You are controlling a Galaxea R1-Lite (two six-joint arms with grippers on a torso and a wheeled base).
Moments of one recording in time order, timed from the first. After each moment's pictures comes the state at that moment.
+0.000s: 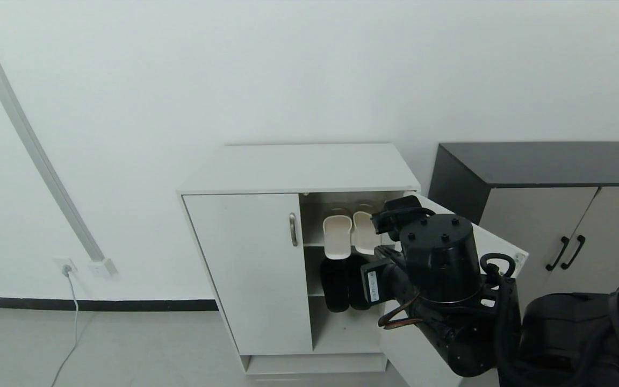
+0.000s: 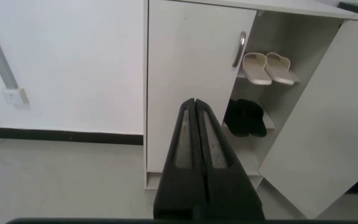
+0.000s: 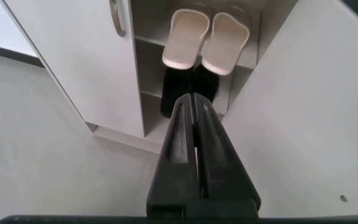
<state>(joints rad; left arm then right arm) 0.00 0.00 0.00 0.00 0.03 -0.10 0.94 1.83 -0.92 -0.60 -0.66 0.14</state>
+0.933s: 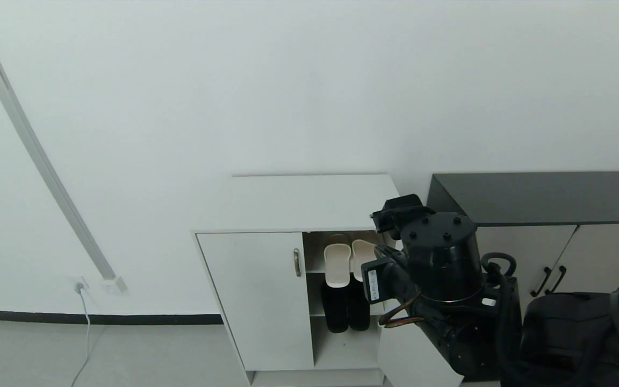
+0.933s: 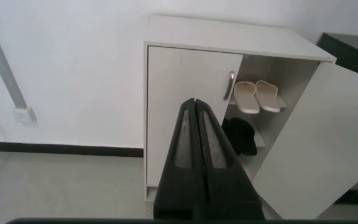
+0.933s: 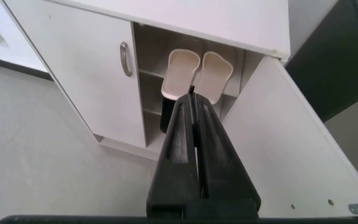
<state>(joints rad) 0.00 0.00 0.00 0.00 0.03 -0.09 0.94 1.83 -0.92 -0.61 -0.66 0.14</state>
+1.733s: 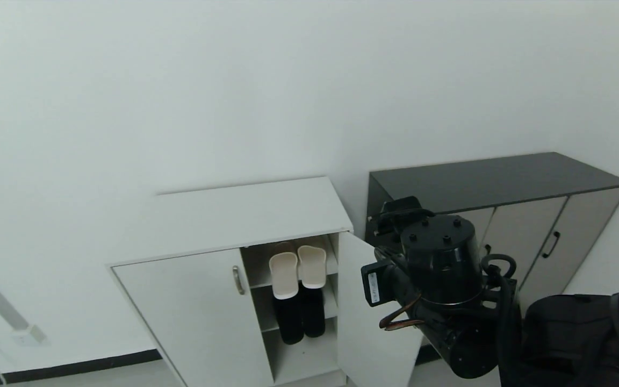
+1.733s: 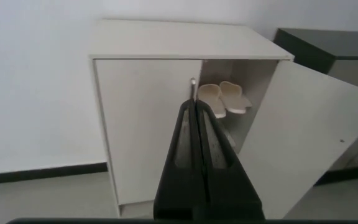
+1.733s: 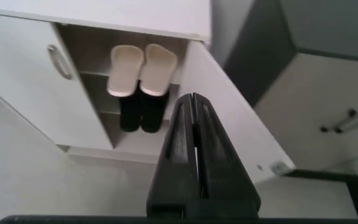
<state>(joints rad) 0.00 0.00 0.00 0.00 0.03 -0.09 0.93 1.83 -0.91 -0.61 -0.66 0.13</state>
